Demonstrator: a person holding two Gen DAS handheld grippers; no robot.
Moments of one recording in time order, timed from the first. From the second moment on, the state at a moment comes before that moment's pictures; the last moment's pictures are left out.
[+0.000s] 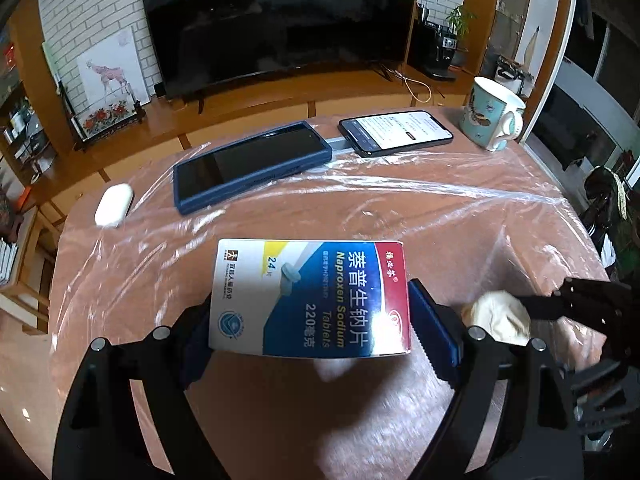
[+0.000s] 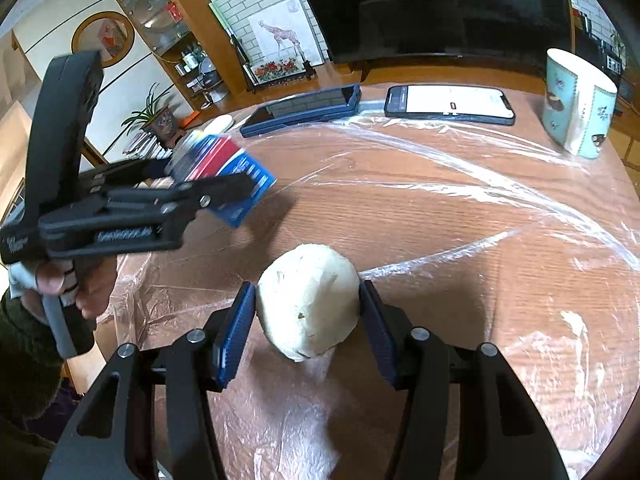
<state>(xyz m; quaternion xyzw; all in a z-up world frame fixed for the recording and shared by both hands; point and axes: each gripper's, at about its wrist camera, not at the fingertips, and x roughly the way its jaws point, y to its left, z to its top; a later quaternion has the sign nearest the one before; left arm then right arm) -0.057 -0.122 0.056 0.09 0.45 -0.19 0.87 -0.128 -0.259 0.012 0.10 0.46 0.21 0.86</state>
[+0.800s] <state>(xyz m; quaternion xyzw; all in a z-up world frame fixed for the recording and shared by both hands) -0.214 -0.081 0.087 0.09 0.42 -0.26 0.86 -0.243 -0.240 0.053 0.08 0.43 0.23 0.87</state>
